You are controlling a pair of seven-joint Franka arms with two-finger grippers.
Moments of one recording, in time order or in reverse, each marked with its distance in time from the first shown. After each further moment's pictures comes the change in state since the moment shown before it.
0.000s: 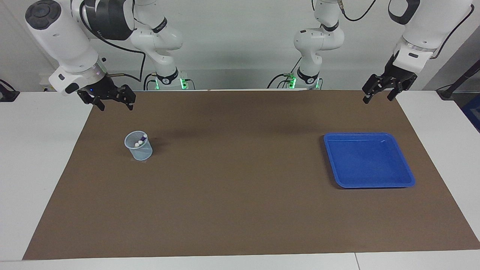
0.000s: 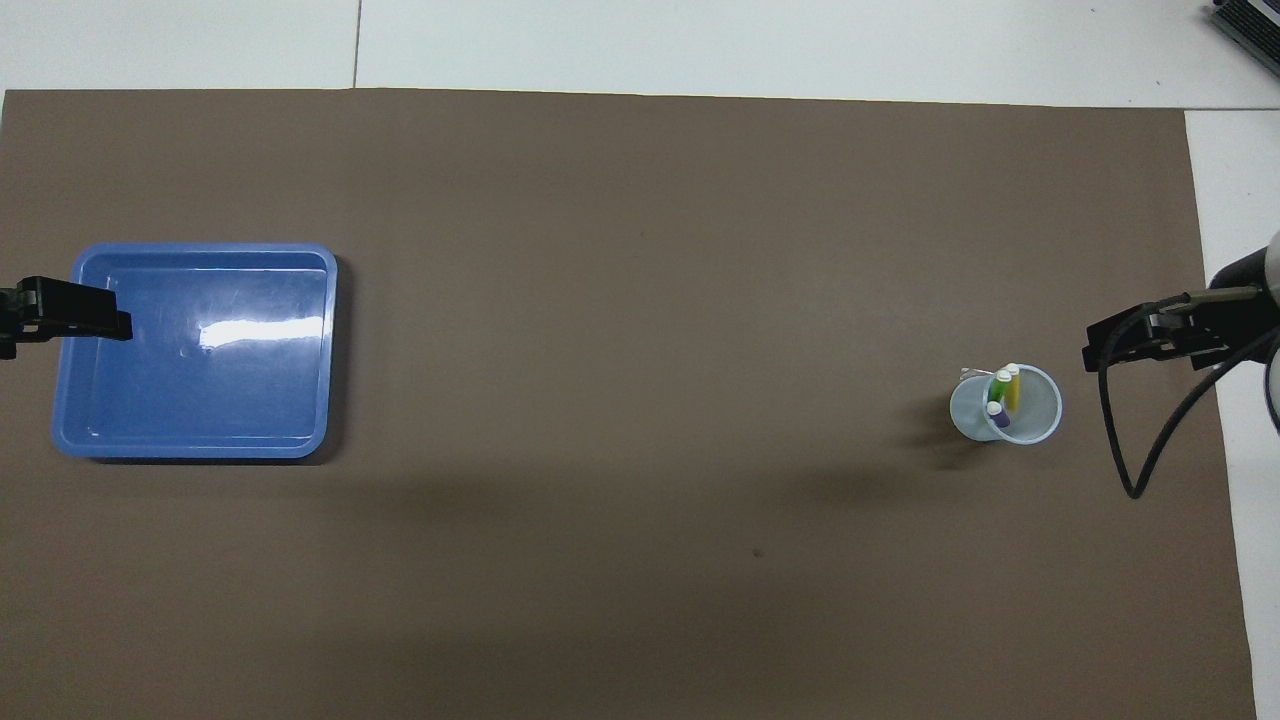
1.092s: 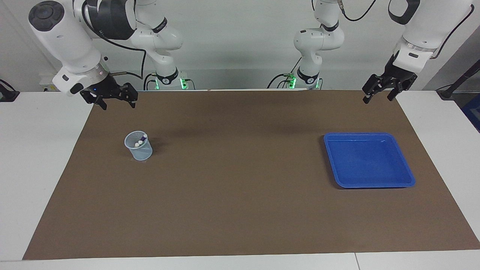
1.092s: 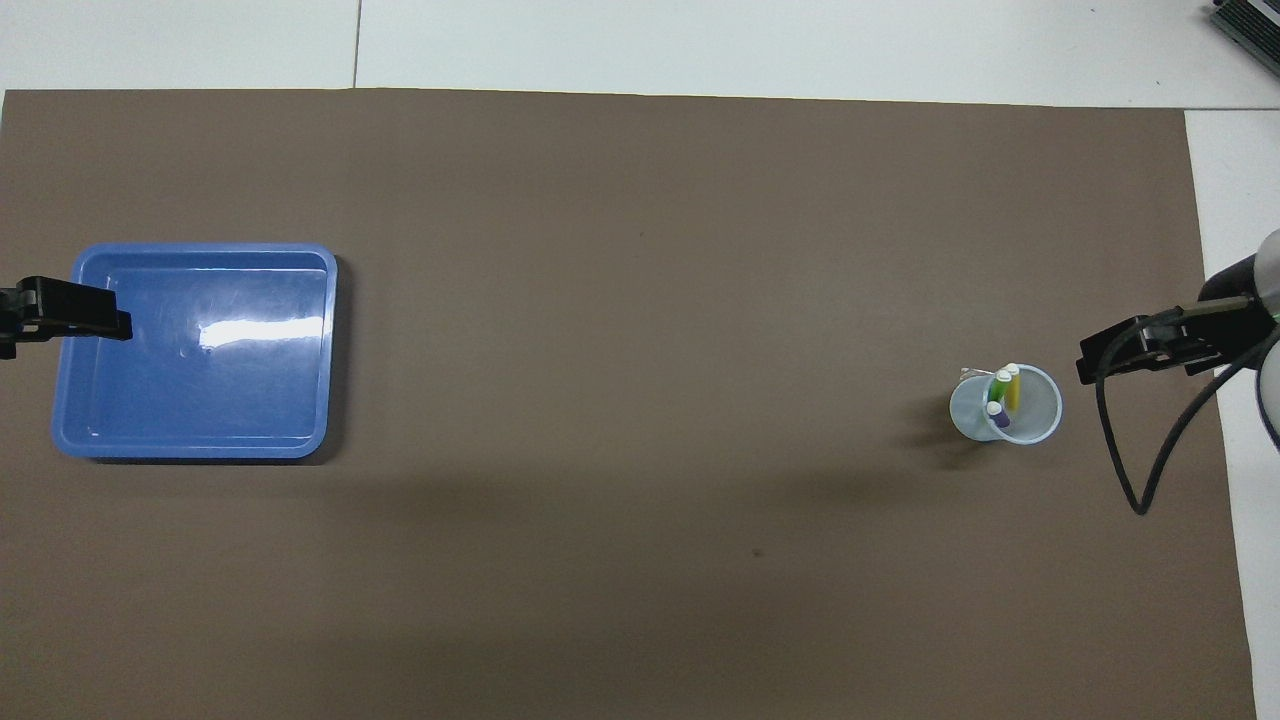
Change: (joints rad) left arm 0.000 0.000 0.000 0.000 0.000 0.000 0.000; right arm 0.004 -0.004 0.008 -0.006 0.000 -0.016 -0.082
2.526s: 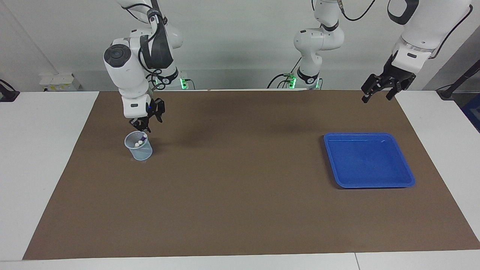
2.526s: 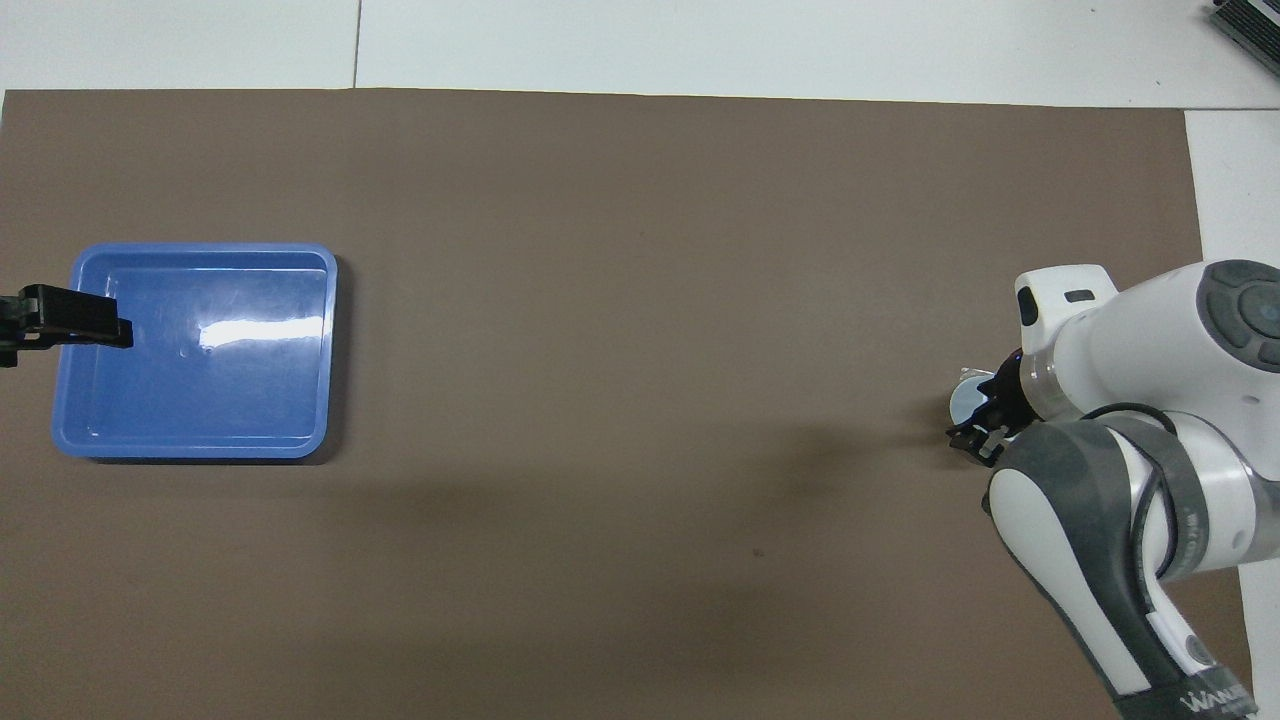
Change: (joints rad) left arm 0.002 -0.009 0.002 -0.015 0.000 -0.009 0.000; right arm 0.124 -0.101 0.011 -0.480 0.000 0.442 -0.649
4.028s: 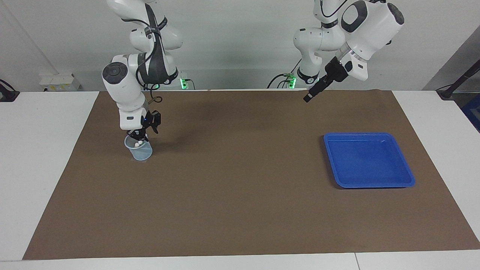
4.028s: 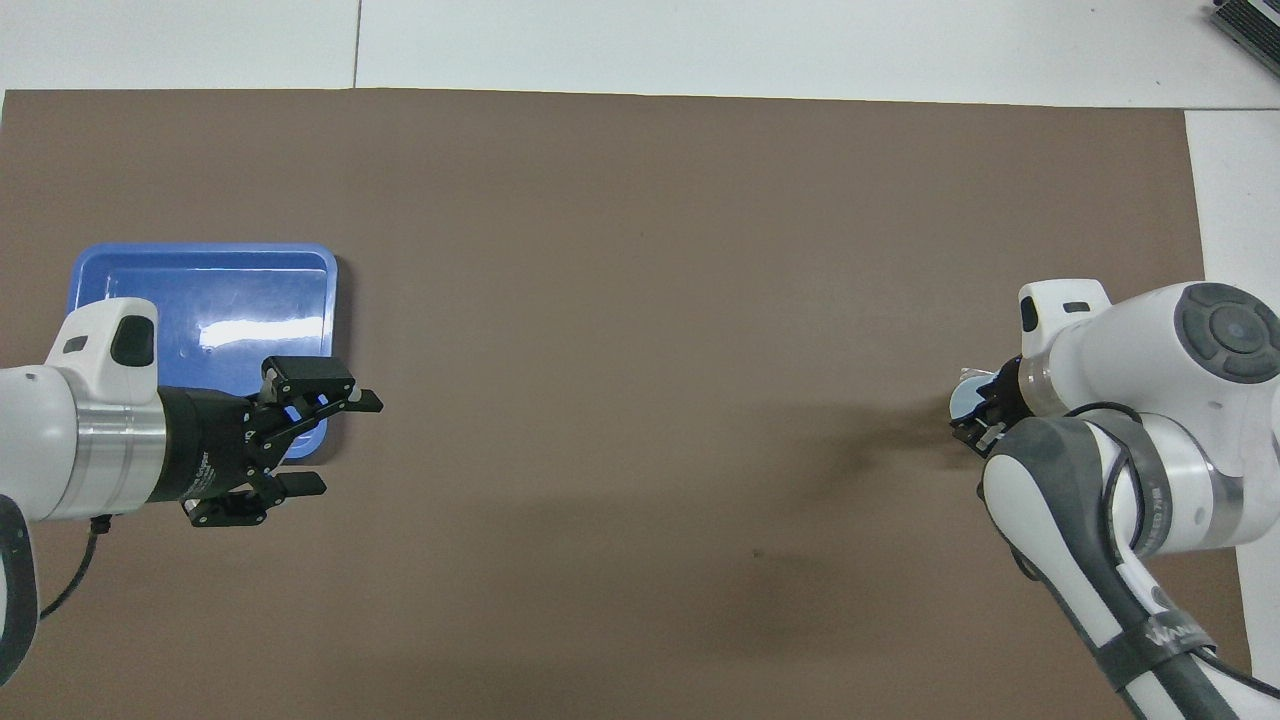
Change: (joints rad) left arm -0.162 -0.235 -0.032 -0.464 -0.492 0.261 -0.759; right arm -0.050 0.053 -0.008 -0.087 -0.005 0.158 -0.003
